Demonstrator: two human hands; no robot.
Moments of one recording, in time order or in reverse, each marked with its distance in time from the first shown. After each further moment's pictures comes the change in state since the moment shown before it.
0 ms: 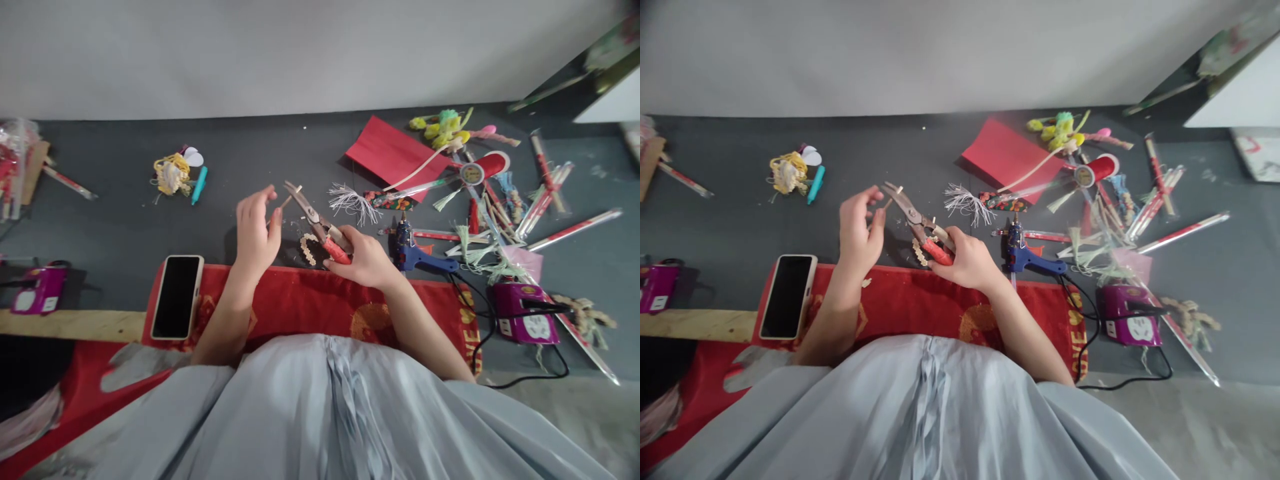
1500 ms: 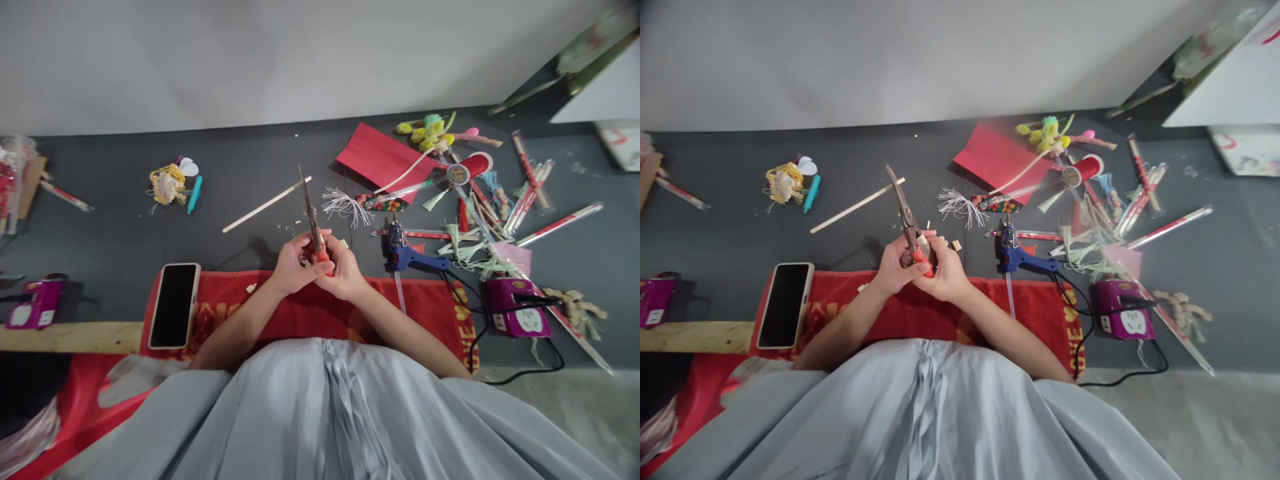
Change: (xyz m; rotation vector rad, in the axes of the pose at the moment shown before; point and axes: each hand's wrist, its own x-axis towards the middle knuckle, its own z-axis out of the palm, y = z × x) left_hand -0.036 0.035 0.038 -0.844 -0.499 -0.330; right_hand -0.005 -0.006 0.045 0.535 0.144 -0.169
